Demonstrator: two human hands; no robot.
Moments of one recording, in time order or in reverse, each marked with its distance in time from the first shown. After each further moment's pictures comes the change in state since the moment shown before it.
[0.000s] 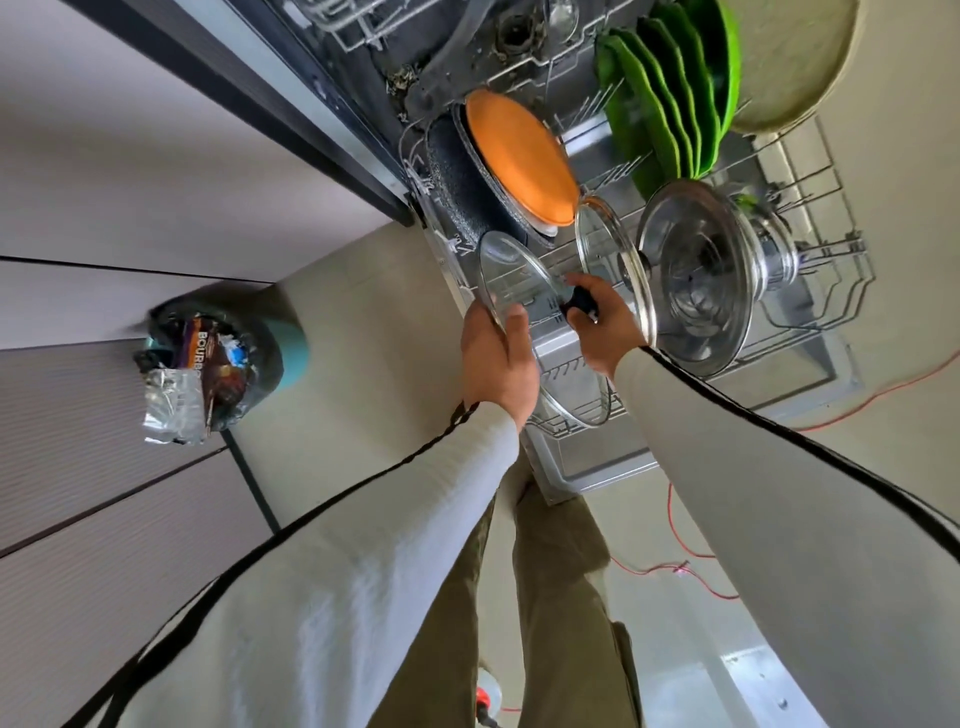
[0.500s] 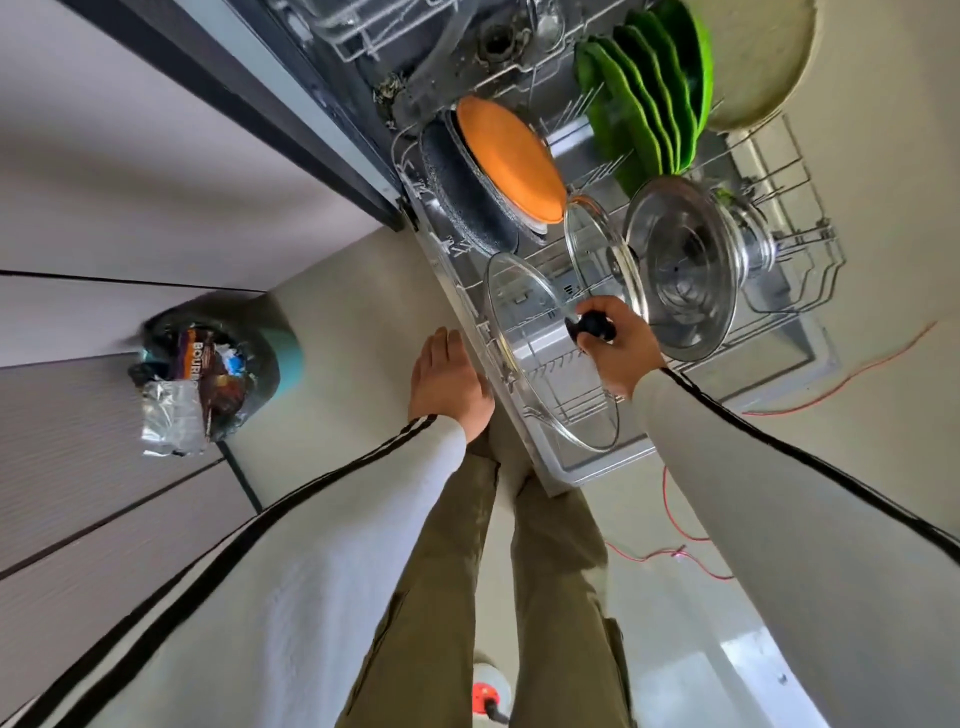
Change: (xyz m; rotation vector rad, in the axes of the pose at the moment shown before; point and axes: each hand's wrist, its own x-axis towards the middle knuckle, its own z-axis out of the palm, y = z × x) left_hand 0.009 -0.044 -0.058 0.975 -0.379 0.088; right_hand -0.054 -0.008 -0.016 -0.016 0.044 -0.003
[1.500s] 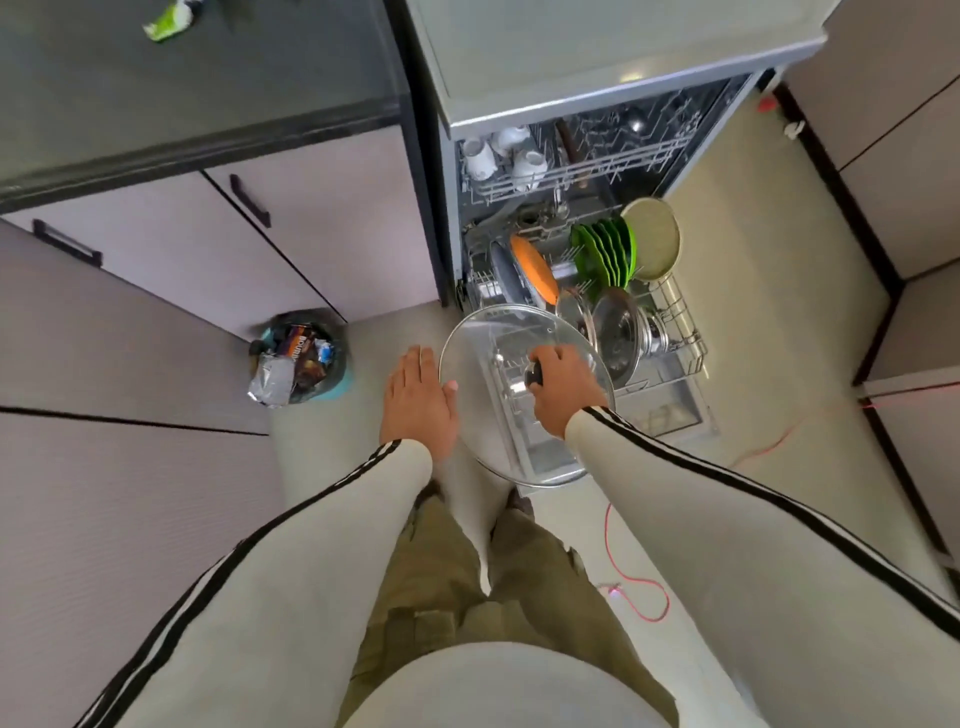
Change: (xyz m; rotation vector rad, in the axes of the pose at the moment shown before) left_hand -0.324 -0.067 -0.107 -0.196 0.451 0.052; right_hand -0.326 -0.156 0.004 -0.843 0.005 -0.352
